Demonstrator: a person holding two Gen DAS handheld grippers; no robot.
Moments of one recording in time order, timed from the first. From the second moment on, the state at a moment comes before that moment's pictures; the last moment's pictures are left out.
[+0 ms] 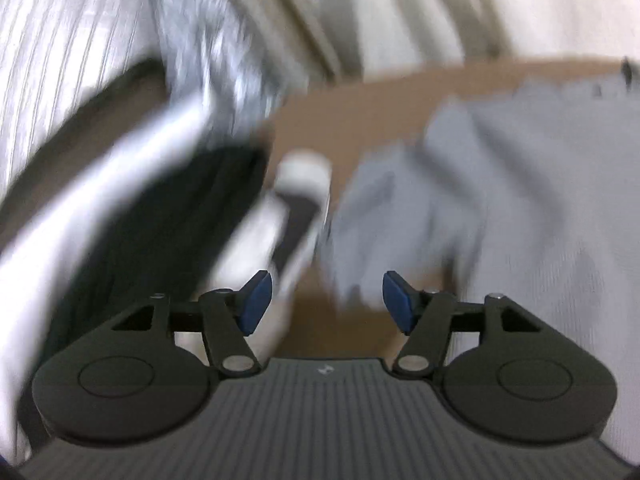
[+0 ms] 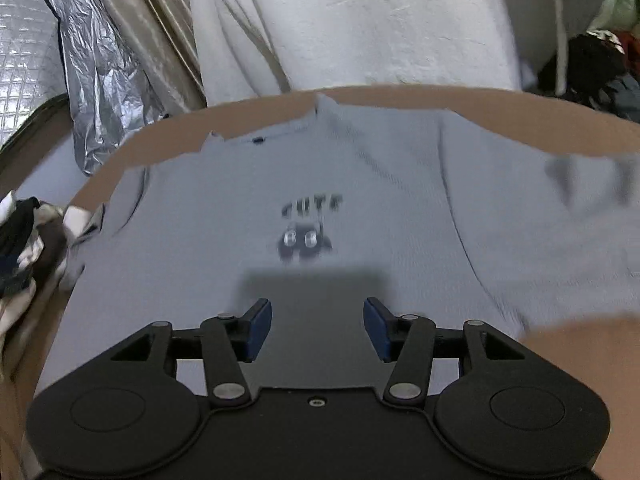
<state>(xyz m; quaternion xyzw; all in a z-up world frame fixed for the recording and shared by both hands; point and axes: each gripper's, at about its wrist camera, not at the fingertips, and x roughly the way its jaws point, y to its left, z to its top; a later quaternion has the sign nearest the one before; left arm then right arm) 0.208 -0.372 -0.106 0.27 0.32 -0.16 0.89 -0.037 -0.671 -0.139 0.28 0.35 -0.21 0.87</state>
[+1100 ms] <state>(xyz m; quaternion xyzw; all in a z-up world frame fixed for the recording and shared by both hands) 0.082 -0.225 -0.163 0.16 0.50 -0.25 0.81 -0.140 -0.483 -0.187 0.21 0.71 0.04 0.67</state>
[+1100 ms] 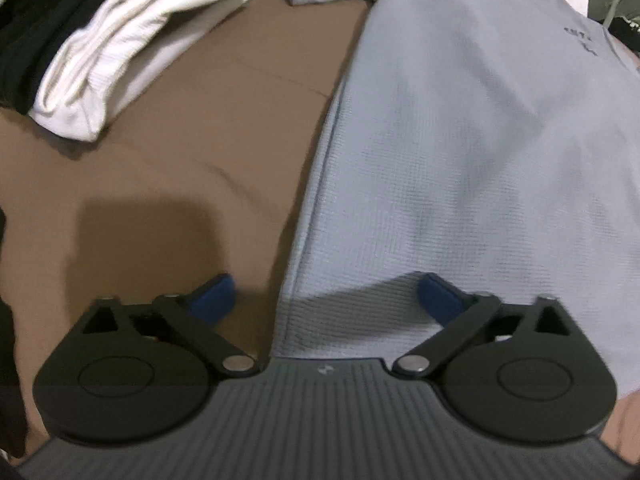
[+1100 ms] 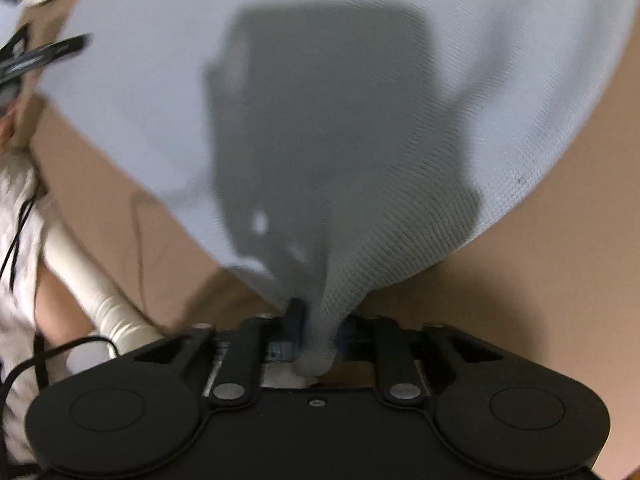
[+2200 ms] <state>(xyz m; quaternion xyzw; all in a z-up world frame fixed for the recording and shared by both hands) 0.054 -0.162 -0.094 0.03 0.47 -0.27 0.84 -0.275 -0.470 -0.081 0.24 0.43 -0.11 0.86</state>
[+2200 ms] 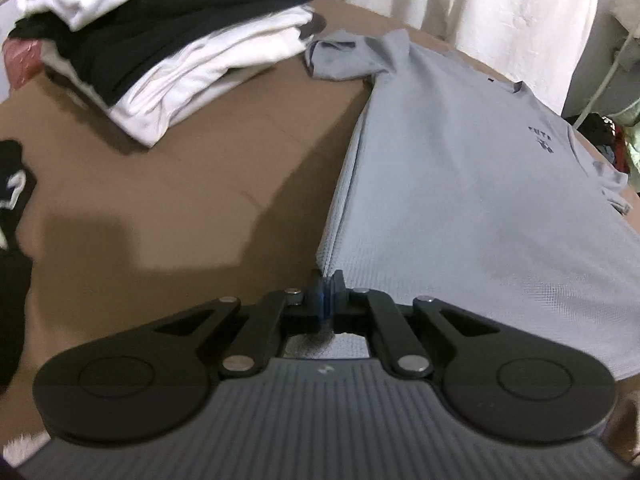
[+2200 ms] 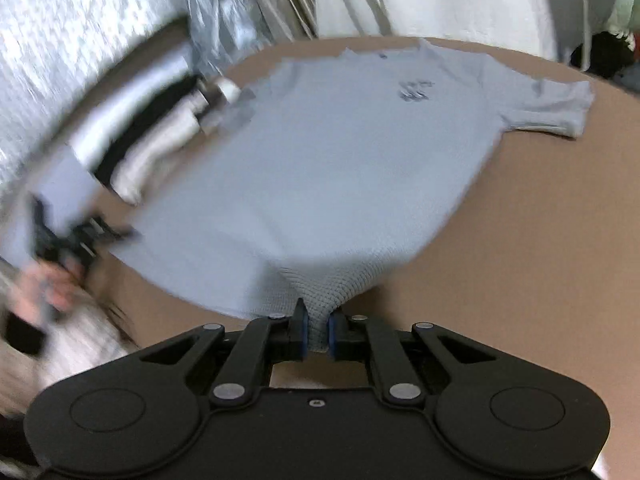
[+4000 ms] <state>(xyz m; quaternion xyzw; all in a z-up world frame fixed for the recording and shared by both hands) 0.157 -0.352 -0.137 0.10 0.32 -0.26 0.90 -0.131 -0.646 -0.130 0.24 0.32 -0.25 0.88</state>
